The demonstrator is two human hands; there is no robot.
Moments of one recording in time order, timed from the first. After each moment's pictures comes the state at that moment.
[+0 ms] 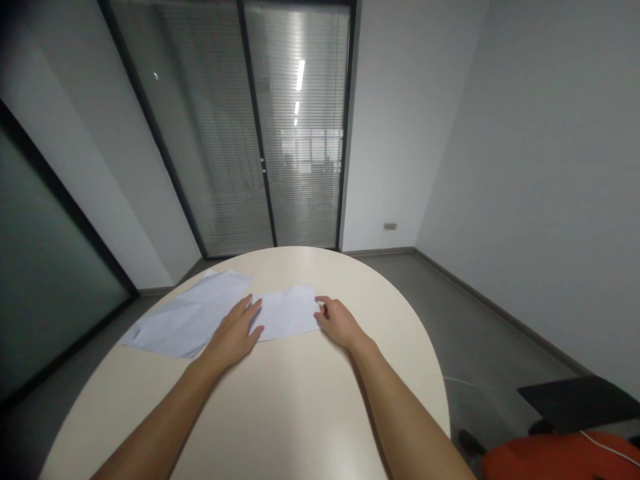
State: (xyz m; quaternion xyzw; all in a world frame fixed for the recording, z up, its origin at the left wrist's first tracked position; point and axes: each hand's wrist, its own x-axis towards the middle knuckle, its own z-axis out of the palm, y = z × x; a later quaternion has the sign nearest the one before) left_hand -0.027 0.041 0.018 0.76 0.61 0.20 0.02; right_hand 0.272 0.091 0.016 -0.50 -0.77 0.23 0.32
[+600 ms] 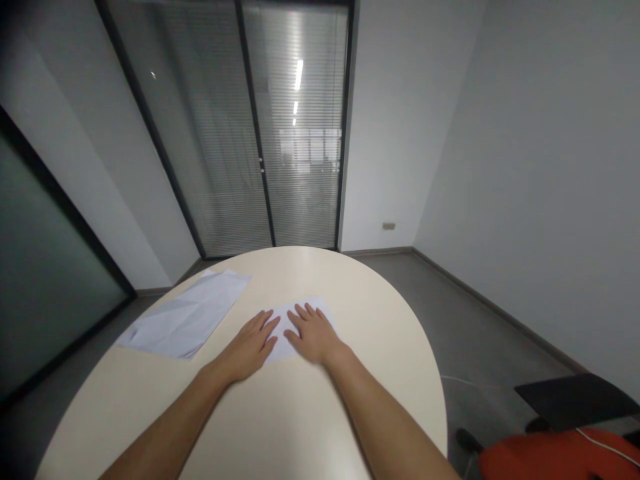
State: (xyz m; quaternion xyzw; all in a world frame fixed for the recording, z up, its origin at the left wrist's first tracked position) left_hand 0.011 0.028 0.014 0.83 0.53 0.12 0.06; right_hand 0.230 0.056 0.026 -0.47 -0.86 0.16 0.11
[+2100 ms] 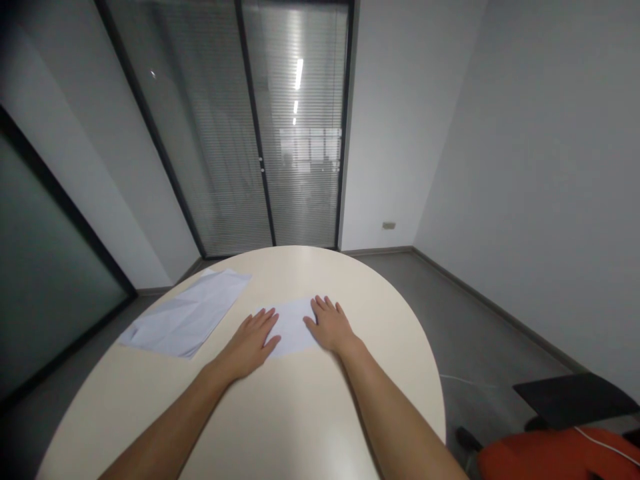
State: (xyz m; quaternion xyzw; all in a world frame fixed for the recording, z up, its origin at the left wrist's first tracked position) left_hand 0.010 0.031 0.012 0.82 0.56 0.10 0.06; right_hand 0.252 0.073 0.027 -0.56 -0.81 0.15 0.10
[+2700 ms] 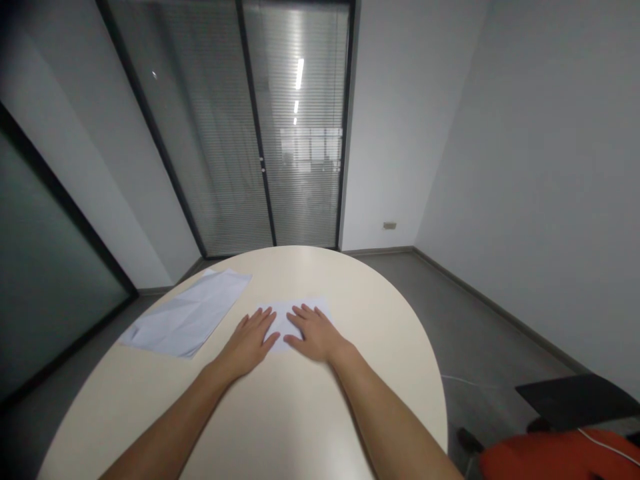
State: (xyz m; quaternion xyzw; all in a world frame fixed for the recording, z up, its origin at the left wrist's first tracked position) left_hand 0.014 0.030 0.013 0.80 0.59 0.10 0.03; right_hand 0.238 0.061 0.027 -0.42 -0.88 0.17 0.11
